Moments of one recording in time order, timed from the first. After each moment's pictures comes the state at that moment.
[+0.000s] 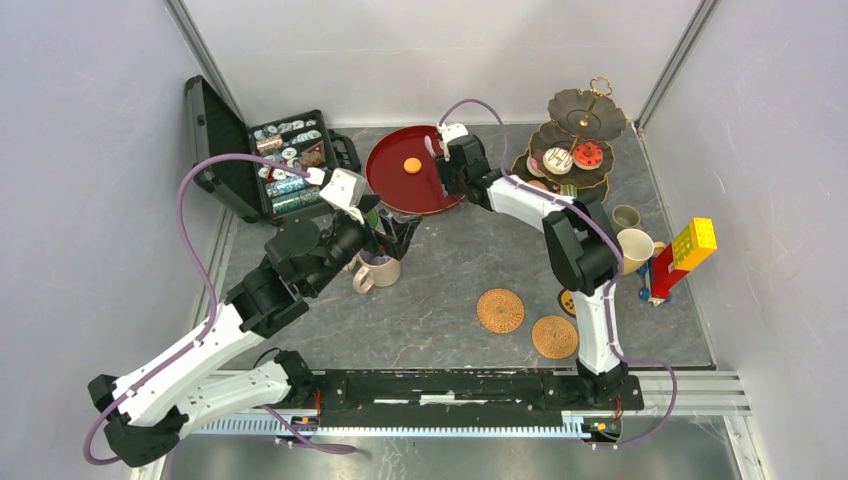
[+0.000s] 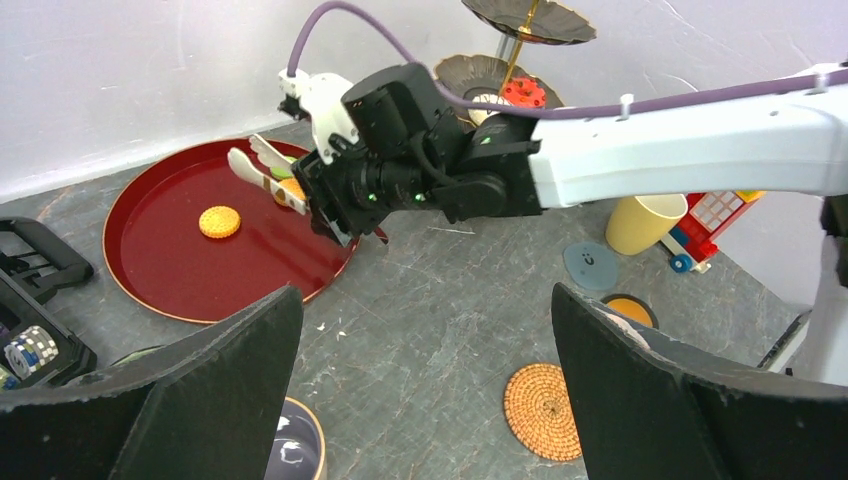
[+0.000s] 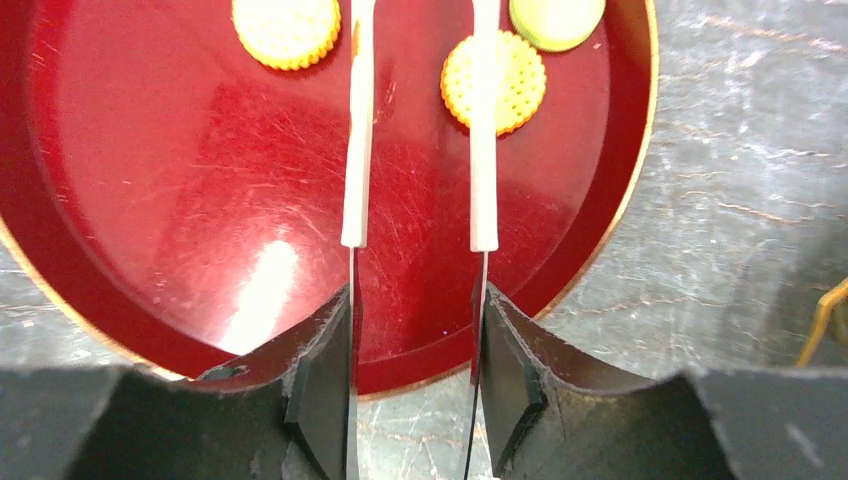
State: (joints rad) left arm -0.89 0.83 0.96 -0.13 -0.26 -0.17; right arm 0.55 2.17 1.60 -0.07 0.18 0.06
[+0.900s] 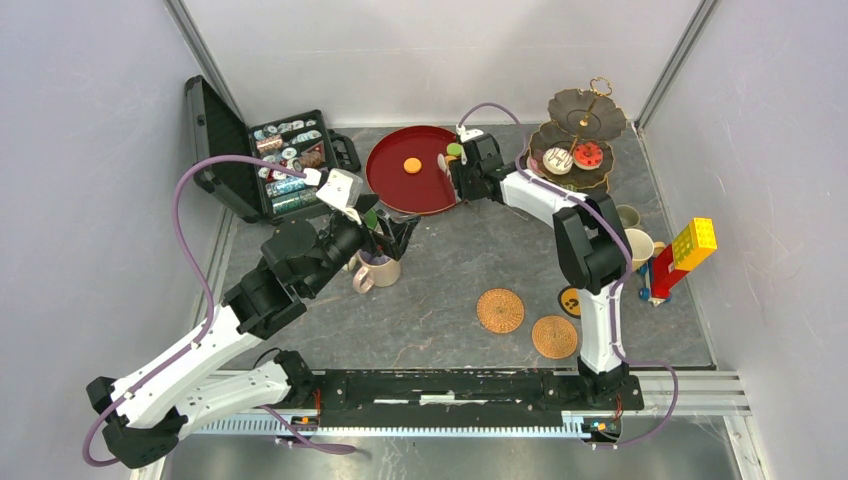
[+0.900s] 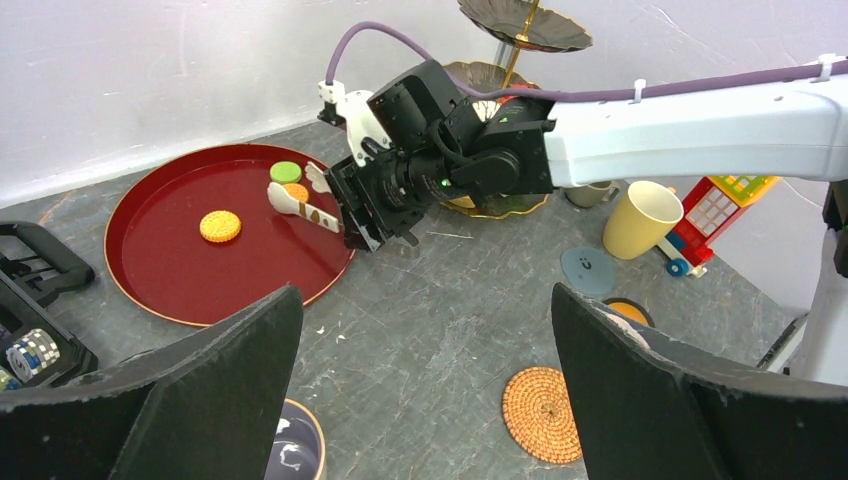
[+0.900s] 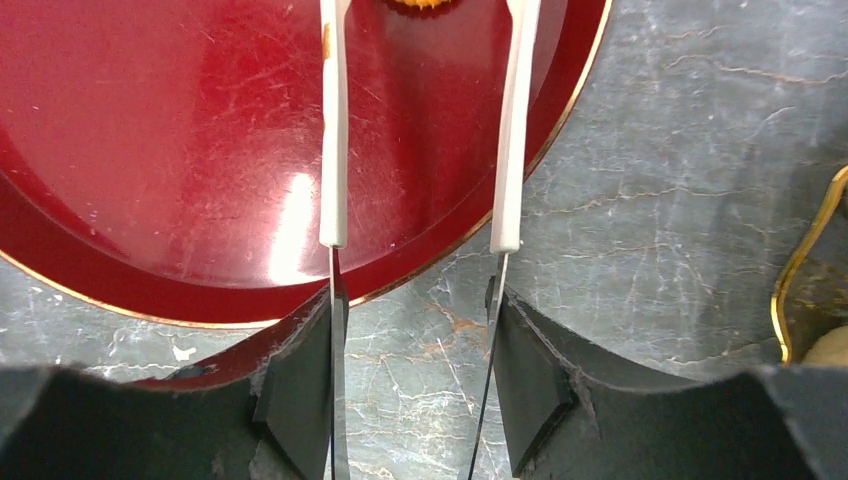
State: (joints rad) left arm -0.89 0.82 0.96 -0.13 -0.26 -0.17; right arm 0.48 2.10 1.58 -0.27 0.11 0.16
